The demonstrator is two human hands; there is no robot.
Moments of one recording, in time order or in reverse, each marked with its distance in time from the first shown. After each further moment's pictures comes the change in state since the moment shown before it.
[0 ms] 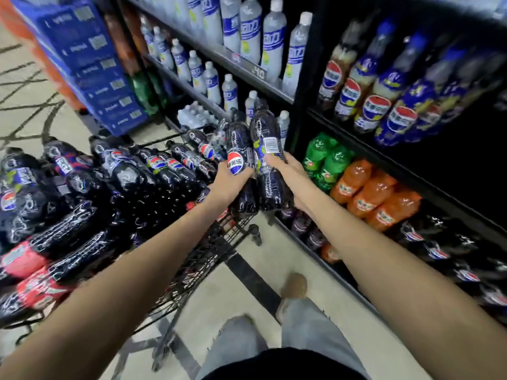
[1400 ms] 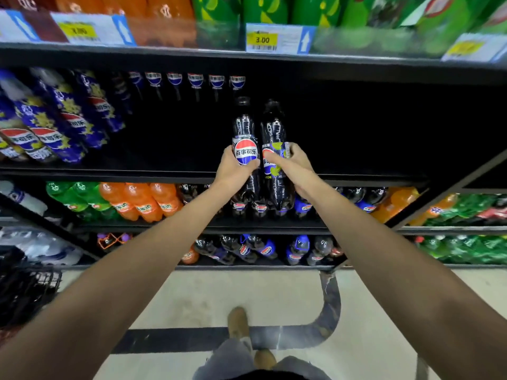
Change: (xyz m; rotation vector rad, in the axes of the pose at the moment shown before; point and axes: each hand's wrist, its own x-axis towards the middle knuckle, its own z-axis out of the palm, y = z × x) left_hand -0.261 0.074 0.544 0.274 -0.685 0.445; right_hand -0.355 -0.011 -0.510 -0.099 0.875 -0.106
